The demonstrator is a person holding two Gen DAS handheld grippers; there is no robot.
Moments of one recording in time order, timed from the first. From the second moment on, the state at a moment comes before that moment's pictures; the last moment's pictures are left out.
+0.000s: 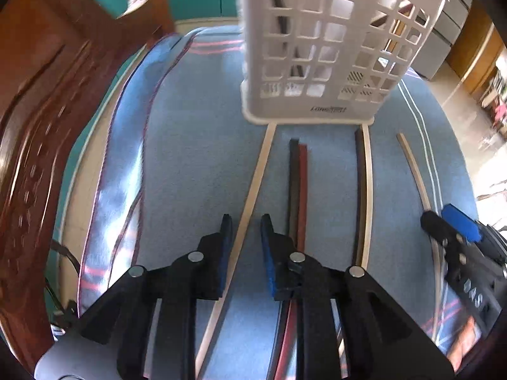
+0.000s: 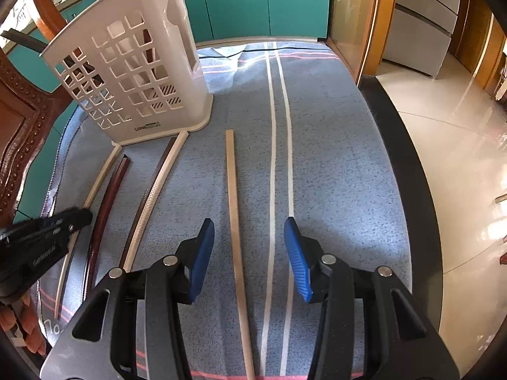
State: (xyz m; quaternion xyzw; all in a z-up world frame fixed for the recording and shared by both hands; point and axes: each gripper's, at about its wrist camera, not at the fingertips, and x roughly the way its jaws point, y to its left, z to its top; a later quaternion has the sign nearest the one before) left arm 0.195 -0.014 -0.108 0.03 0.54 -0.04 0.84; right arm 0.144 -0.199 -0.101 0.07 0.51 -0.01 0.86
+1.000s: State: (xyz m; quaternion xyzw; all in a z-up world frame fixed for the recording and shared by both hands) left arm 0.193 -0.036 -0.098 0.01 0.54 -0.03 0.84; right arm 0.177 -0.192 -0.106 0.00 0.54 0.00 0.84
